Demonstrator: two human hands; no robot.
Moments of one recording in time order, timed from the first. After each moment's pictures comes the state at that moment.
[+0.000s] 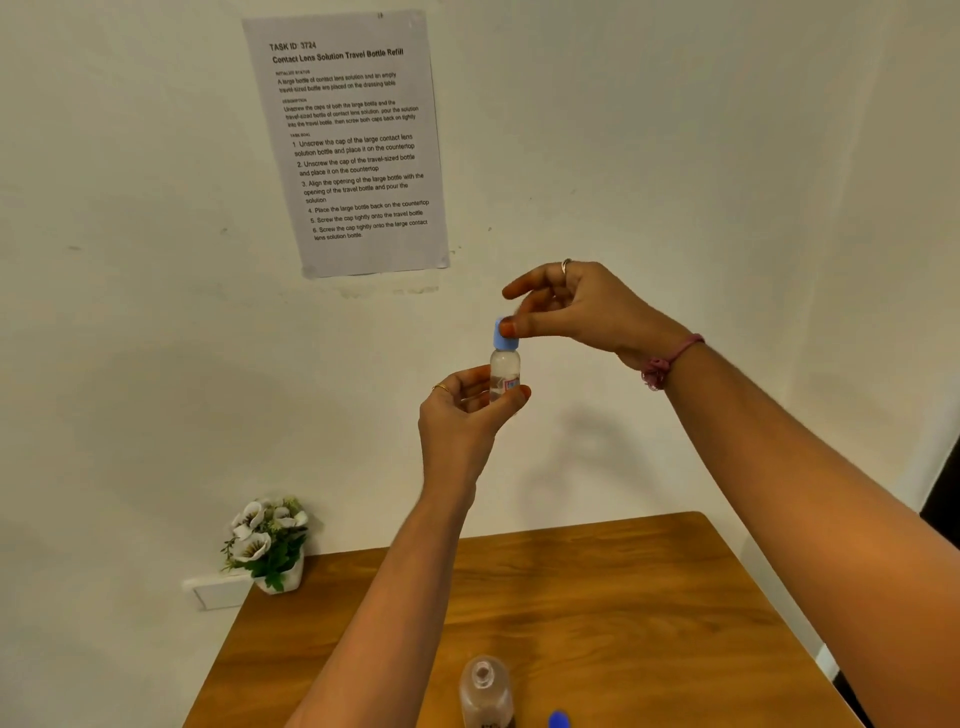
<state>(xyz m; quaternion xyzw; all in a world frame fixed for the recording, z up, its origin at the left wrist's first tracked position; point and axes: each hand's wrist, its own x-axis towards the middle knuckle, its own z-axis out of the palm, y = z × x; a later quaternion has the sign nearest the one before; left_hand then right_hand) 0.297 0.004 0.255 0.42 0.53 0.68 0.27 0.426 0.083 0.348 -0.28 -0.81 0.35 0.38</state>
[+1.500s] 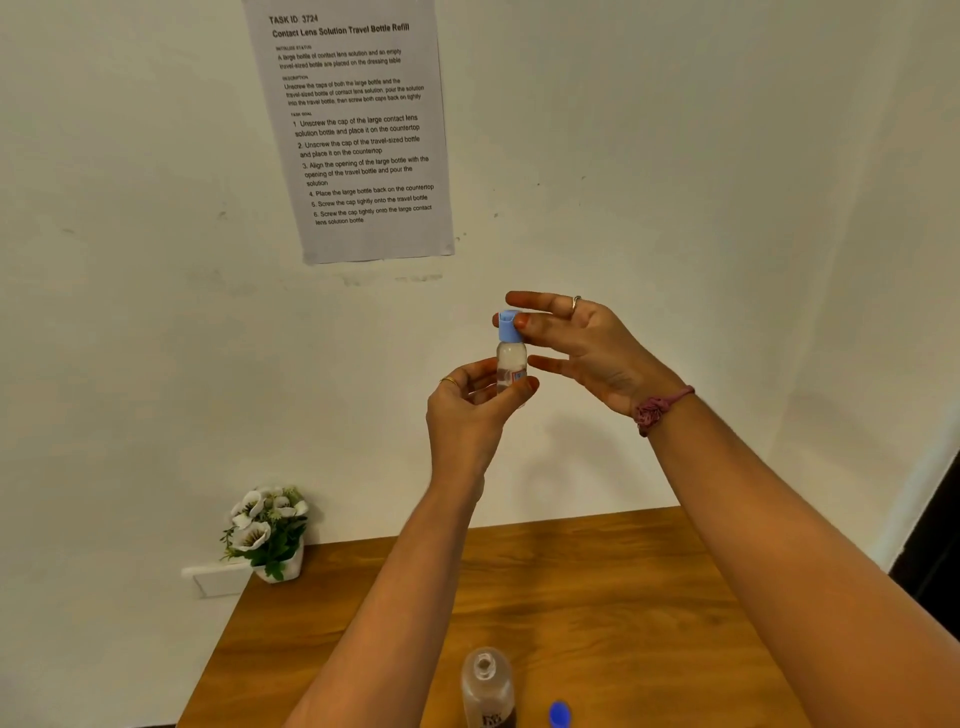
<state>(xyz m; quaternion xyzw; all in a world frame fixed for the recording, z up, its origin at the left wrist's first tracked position) 0.297 0.011 0.249 0.40 0.54 0.68 0.28 0.414 0.079 0.302 -0.25 -0.69 0.54 0.42</state>
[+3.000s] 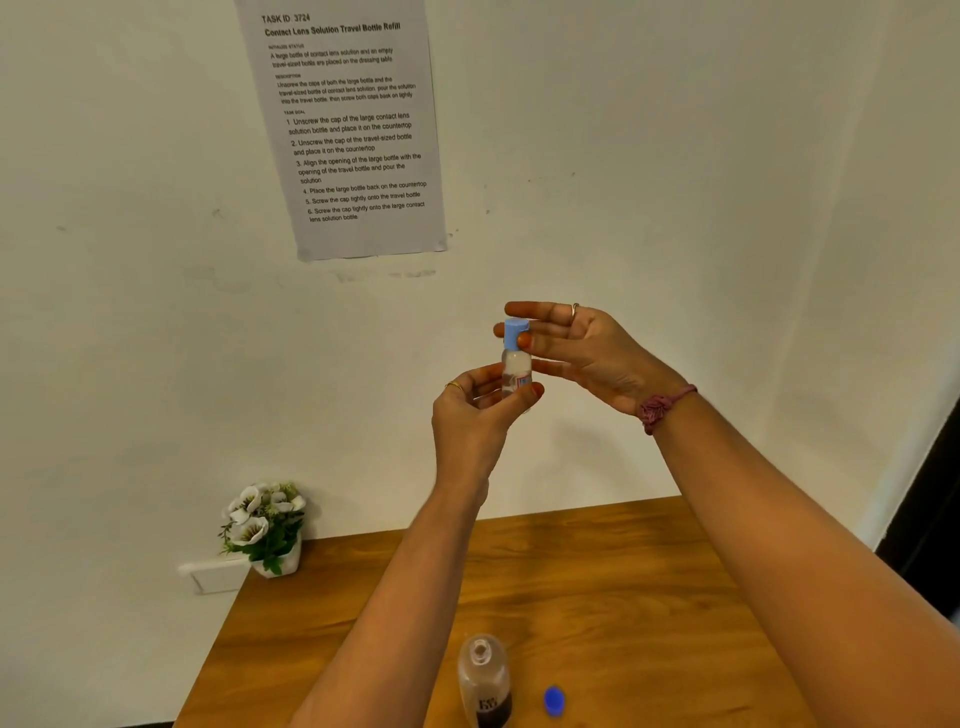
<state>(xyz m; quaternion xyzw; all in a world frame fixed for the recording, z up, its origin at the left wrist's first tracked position) 0.306 0.003 0.242 0.41 0.53 0.68 0.30 0.428 0.078 0.291 -0.22 -0.71 0.55 0.39</state>
